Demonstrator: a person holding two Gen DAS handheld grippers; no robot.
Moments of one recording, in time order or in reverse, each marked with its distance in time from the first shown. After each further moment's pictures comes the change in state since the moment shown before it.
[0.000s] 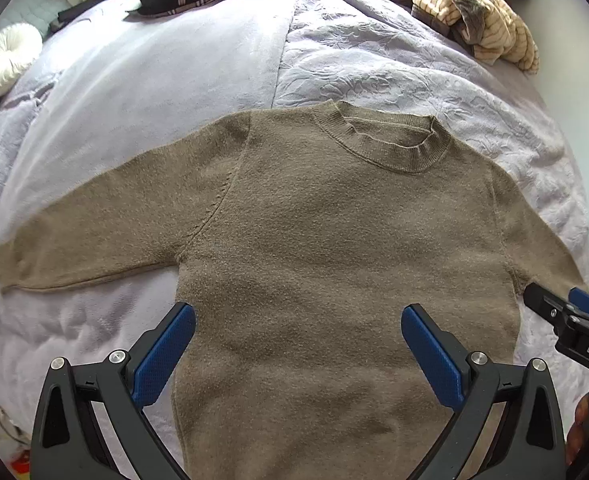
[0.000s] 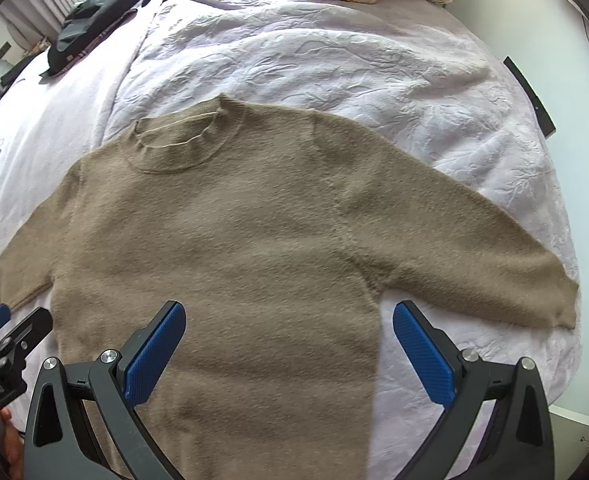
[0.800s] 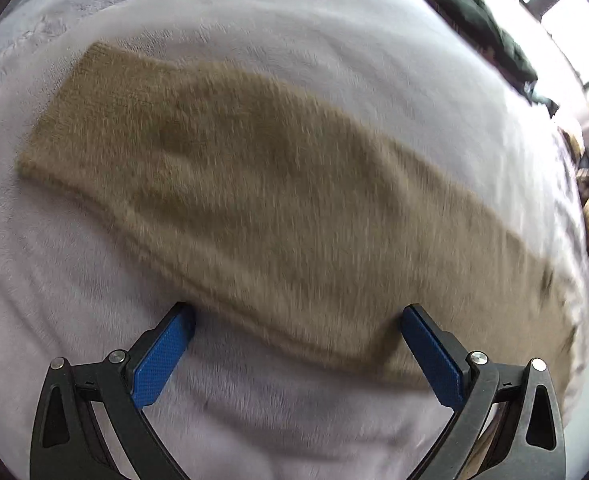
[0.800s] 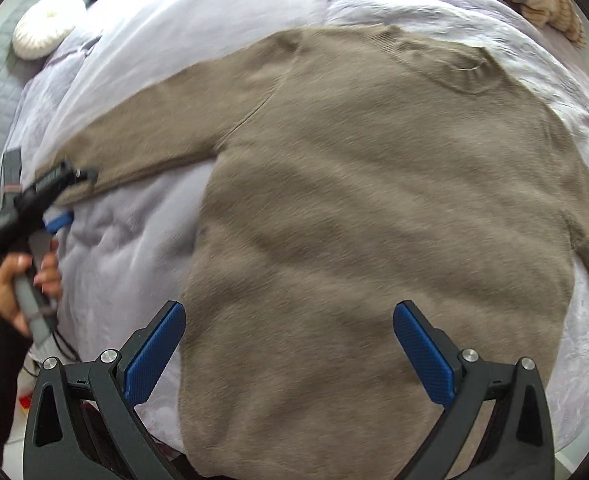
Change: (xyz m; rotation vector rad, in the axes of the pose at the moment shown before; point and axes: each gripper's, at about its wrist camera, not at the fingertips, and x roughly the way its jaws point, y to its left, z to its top) left arm 0.092 0.365 -0.049 -0.641 -0.122 -0.056; right arm 0.022 0.218 -0.095 -0.274 0.113 0.176
